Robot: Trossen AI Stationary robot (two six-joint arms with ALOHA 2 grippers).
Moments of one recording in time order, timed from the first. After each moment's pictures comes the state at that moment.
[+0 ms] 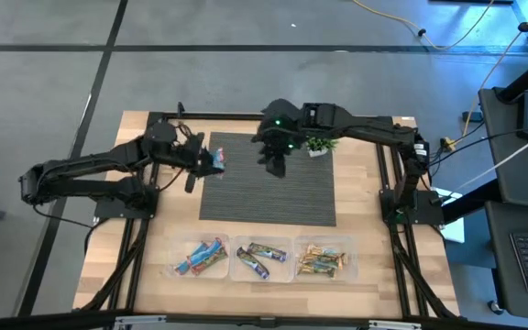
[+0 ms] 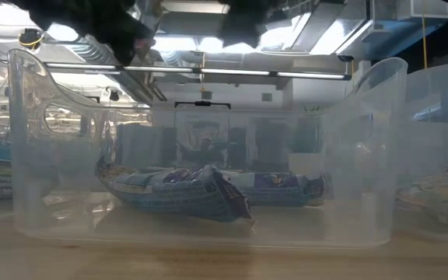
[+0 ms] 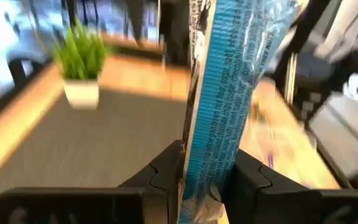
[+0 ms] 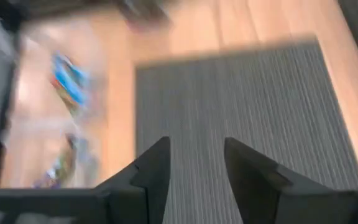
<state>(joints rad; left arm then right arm) 0.38 0.81 0.61 -0.11 0.42 -0.06 -0.21 1.87 1.96 -0.96 -0.21 0.02</state>
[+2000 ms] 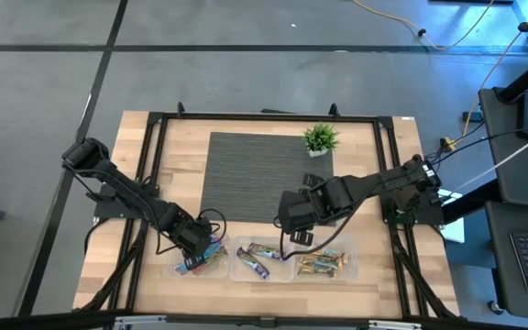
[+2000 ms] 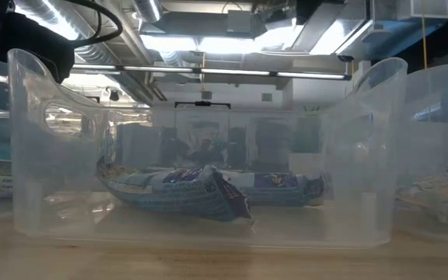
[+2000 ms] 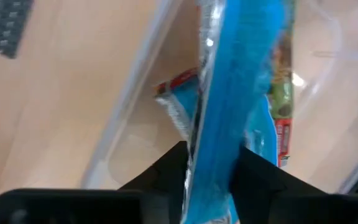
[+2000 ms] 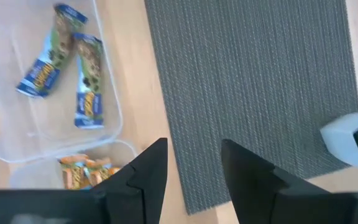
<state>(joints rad) -0.56 1.43 0.80 -0.68 0.09 -1.09 0.33 1.87 1.95 -1.42 0.28 0.52</state>
